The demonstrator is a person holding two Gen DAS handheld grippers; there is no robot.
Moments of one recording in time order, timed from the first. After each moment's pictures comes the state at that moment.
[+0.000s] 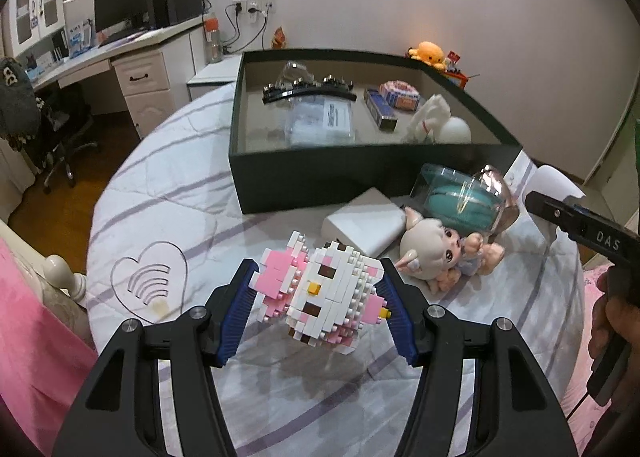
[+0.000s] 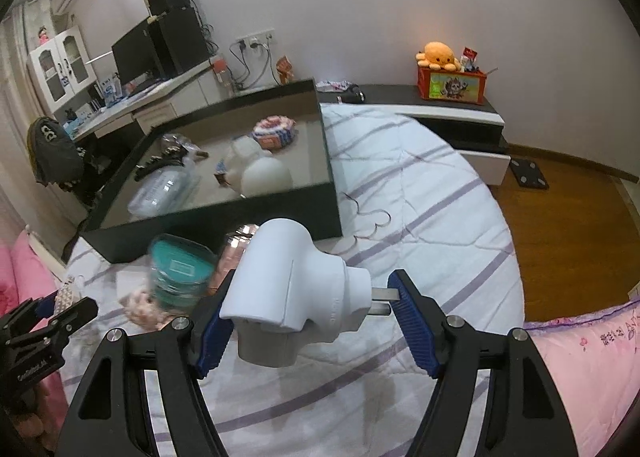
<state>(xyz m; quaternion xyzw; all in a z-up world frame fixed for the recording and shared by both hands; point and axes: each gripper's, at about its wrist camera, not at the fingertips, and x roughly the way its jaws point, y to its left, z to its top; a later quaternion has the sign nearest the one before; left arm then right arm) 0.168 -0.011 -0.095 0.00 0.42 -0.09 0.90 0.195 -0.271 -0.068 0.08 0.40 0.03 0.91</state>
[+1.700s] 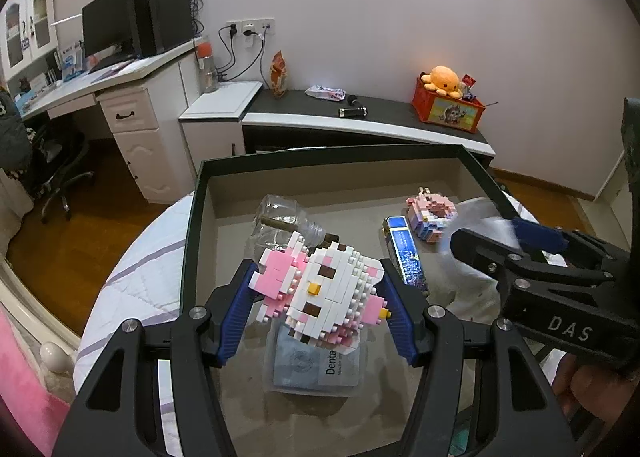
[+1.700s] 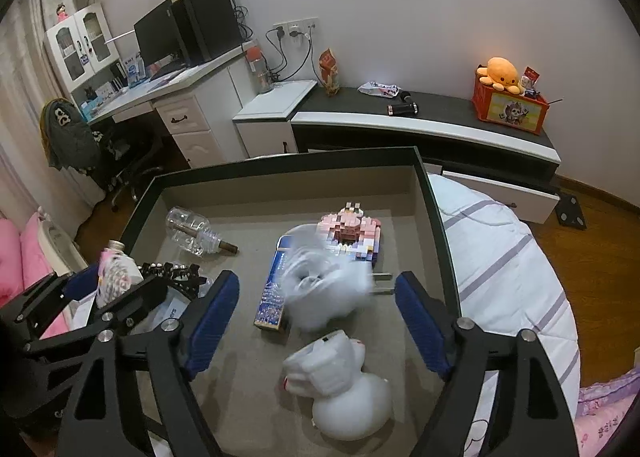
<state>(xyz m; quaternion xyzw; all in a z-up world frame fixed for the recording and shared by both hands) 0.344 -0.043 -0.059 0.01 0.40 -0.08 0.91 0.361 -0.215 -0.054 0.05 0.43 0.09 0.90</state>
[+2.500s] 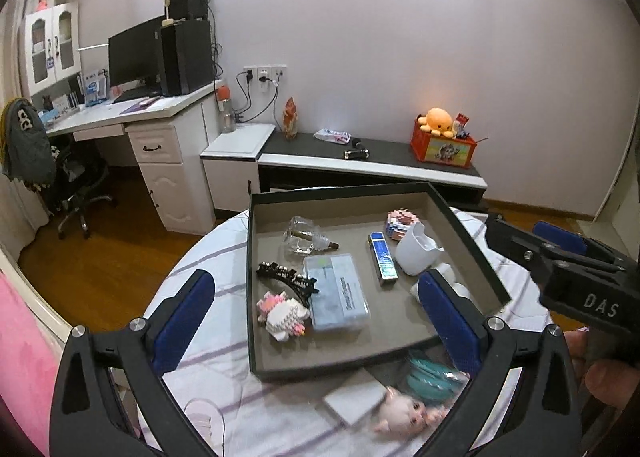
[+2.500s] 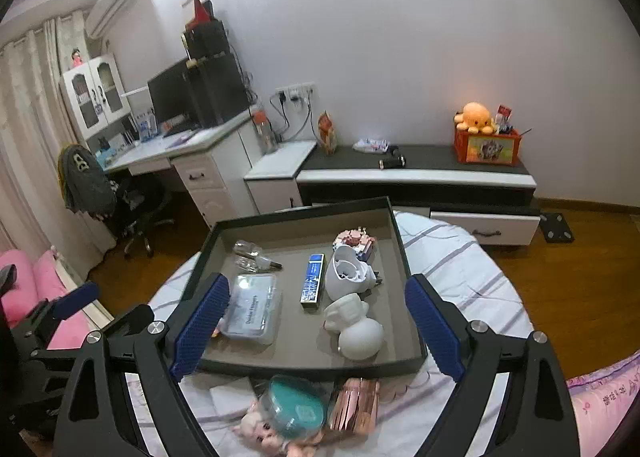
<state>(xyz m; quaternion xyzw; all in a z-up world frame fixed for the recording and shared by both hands) 0.238 -0.016 0.018 0.00 0.32 -0.06 0.94 0.243 -0.220 0.038 0.08 0.32 0.08 0.94</state>
